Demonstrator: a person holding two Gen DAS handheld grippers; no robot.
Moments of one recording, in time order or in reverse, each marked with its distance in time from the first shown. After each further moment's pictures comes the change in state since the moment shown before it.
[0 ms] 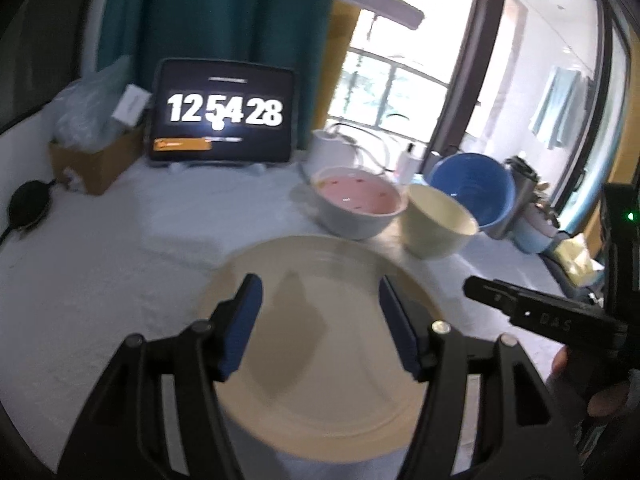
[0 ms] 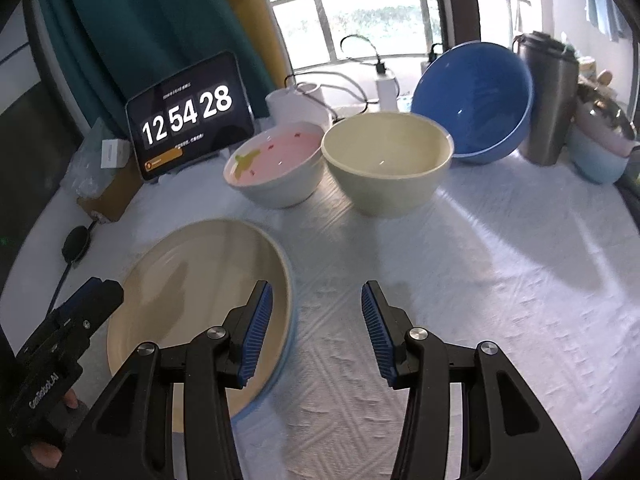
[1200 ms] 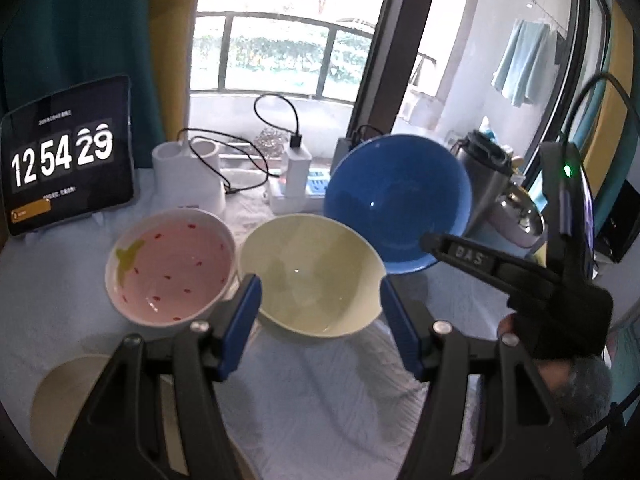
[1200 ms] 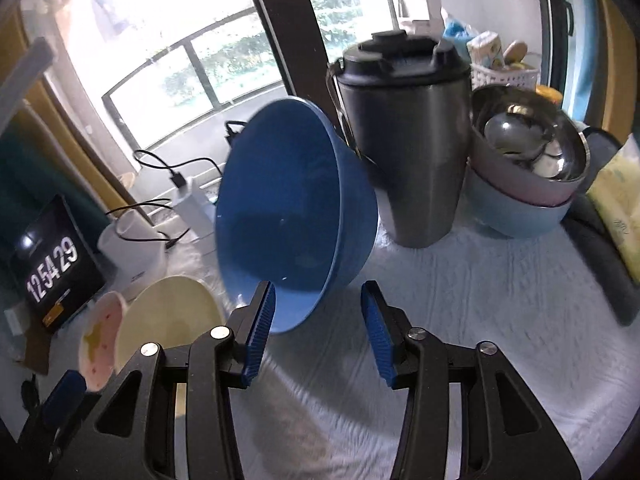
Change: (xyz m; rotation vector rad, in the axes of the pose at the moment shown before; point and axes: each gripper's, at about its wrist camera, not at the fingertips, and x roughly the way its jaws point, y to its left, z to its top) left arm 0.134 -0.151 0.072 0.134 0.129 -0.100; right arm 0.041 -0.160 0.109 0.313 -0.090 -0.243
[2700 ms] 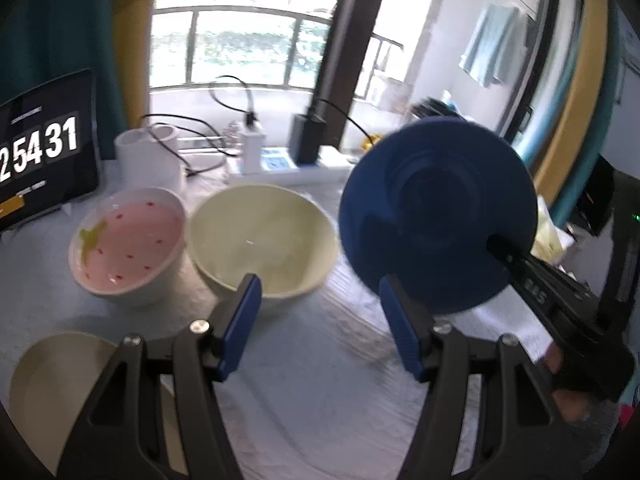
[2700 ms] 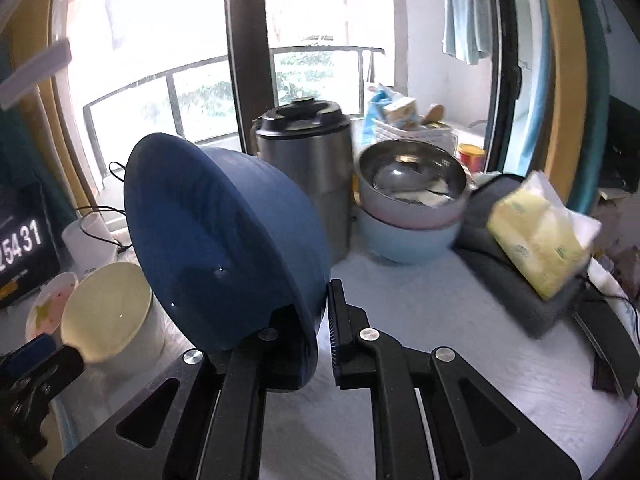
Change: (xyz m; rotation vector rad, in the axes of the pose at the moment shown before) left arm -0.004 -0.025 -0.025 0.074 0.040 -0.115; right arm -0.073 -0.050 -0.054 -0.085 -0.237 -0.189
